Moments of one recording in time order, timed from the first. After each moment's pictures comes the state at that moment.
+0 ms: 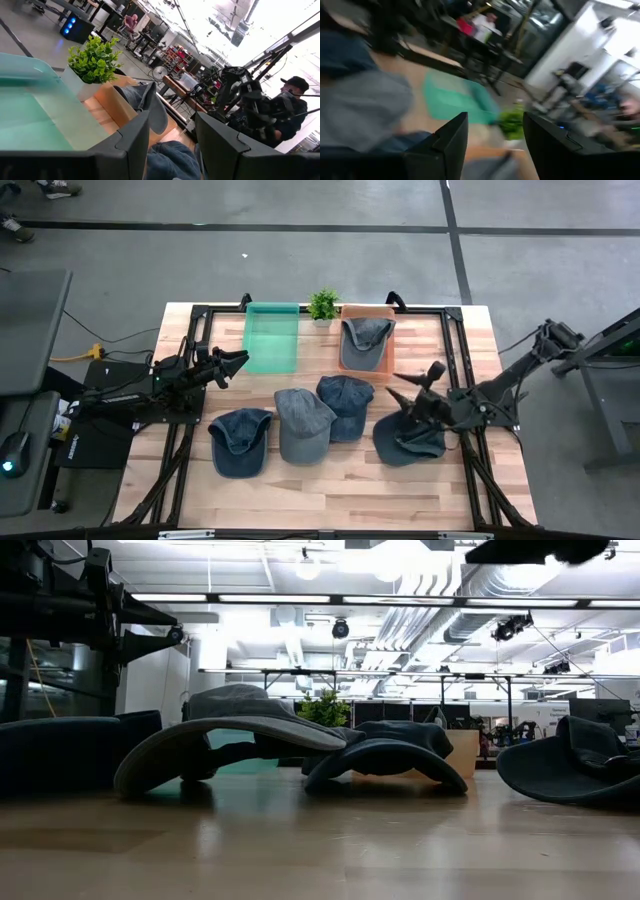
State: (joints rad) left arm 0.19 0.01 0.01 0.10 -0.25 -0.66; right arm 0.62 0.94 0.51 0.27 1.16 -0.36
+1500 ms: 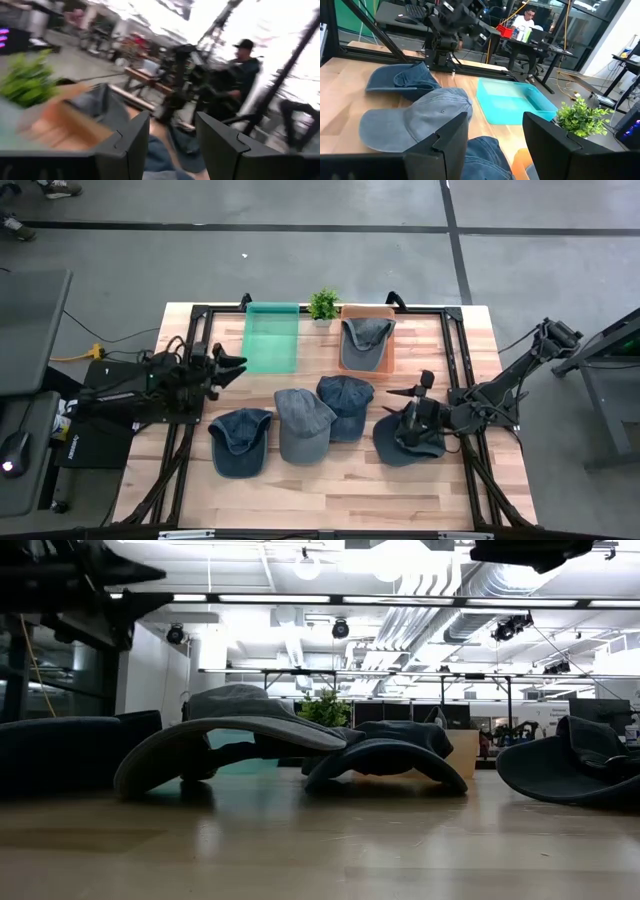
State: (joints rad) left arm 0.19 0.05 0.13 0.11 0.03 -0.44; right arm 0.65 0.94 0.51 0.21 0.97 -0.05
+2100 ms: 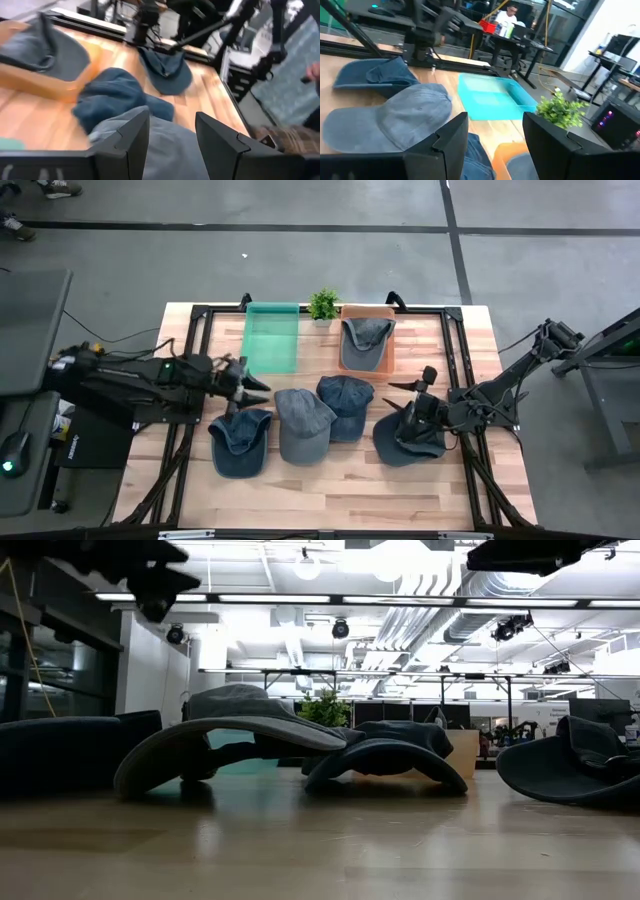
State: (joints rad) left arm -0.12 0.67 0.49 -0.05 0.00 -0.29; right arm 0.62 0.94 0.51 0.18 1.03 -0.06
